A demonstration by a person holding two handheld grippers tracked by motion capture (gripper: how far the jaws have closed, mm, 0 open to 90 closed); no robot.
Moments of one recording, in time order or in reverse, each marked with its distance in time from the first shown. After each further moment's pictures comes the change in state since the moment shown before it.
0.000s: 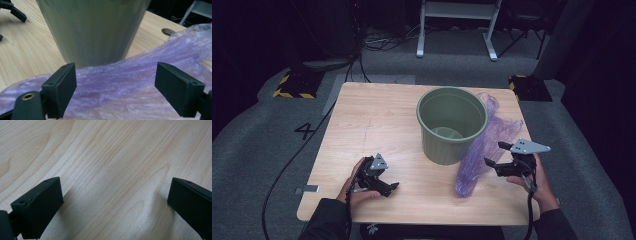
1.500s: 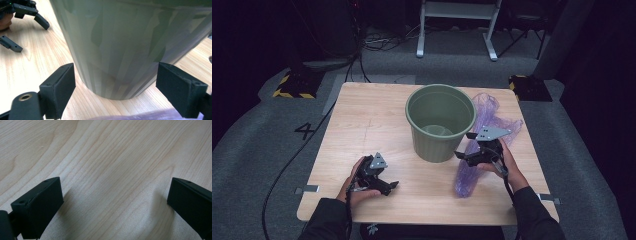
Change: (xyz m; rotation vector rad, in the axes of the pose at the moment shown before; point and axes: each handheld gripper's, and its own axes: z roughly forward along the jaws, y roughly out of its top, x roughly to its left) left arm 0.003 0.000 0.000 -0.001 0.010 -0.011; right arm 0.027 0.049 0.073 0.013 0.162 -0.103
